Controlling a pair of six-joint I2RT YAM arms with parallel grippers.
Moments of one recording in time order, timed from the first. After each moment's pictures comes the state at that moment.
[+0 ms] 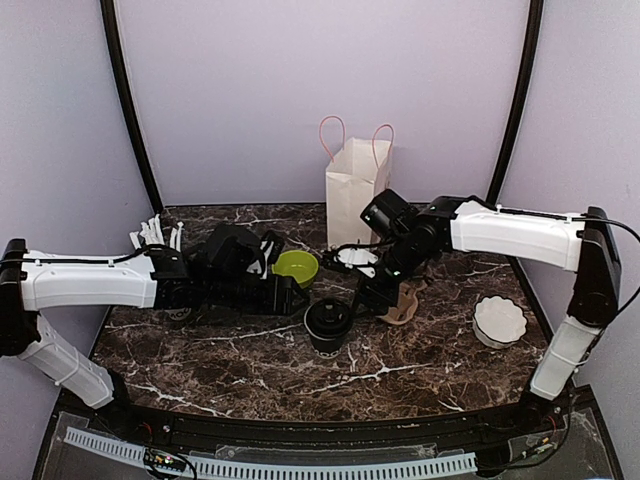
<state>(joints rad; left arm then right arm) -0.95 1.42 0.95 -0.25 0.03 -0.71 0.85 1.71 1.39 -0.82 -0.29 -0.43</state>
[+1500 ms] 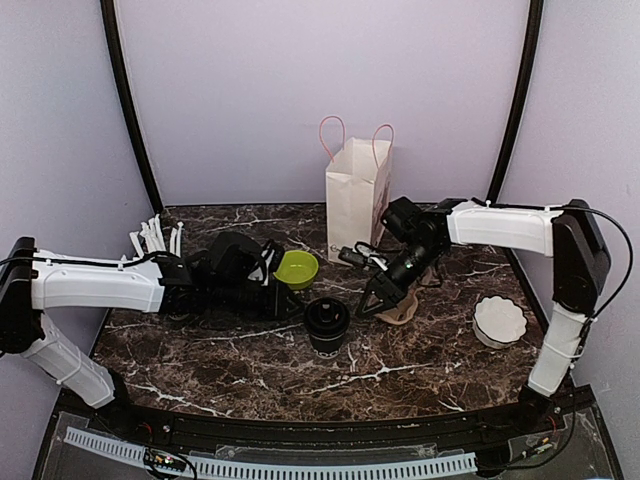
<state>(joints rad) -0.92 1.45 0.90 -0.17 0.10 -0.77 0.67 1.81 1.36 -0.86 -0.77 -0.30</state>
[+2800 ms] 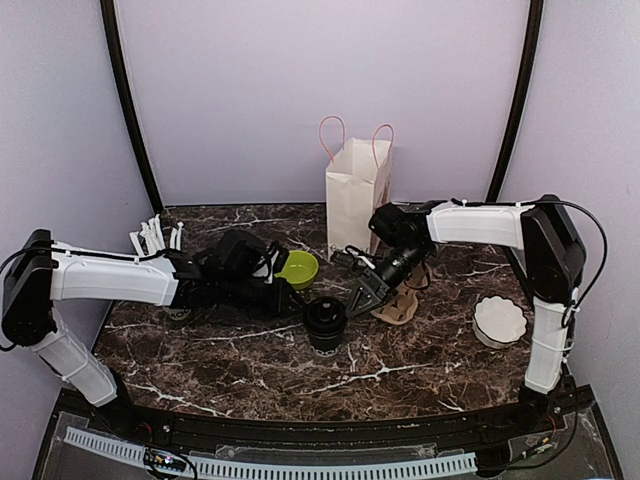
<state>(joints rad) -0.86 1.54 0.91 -0.13 0.21 -0.78 0.67 1.97 1.47 -0.91 -0.90 -0.12</state>
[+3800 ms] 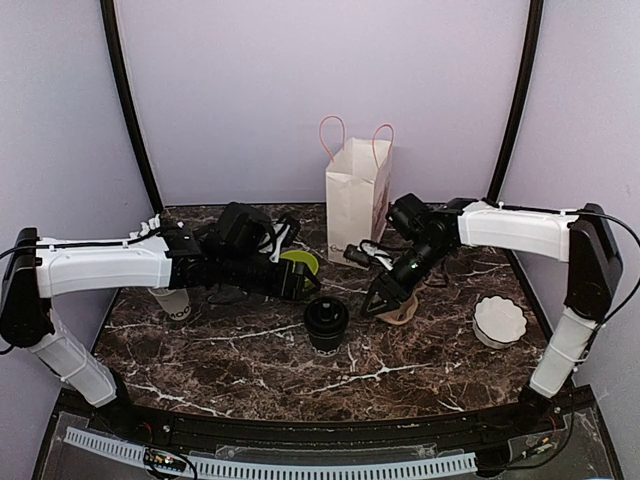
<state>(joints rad) -0.89 1.51 1.09 -0.29 0.11 -0.53 0.68 1.73 1.32 -0.84 -0.68 -0.25</state>
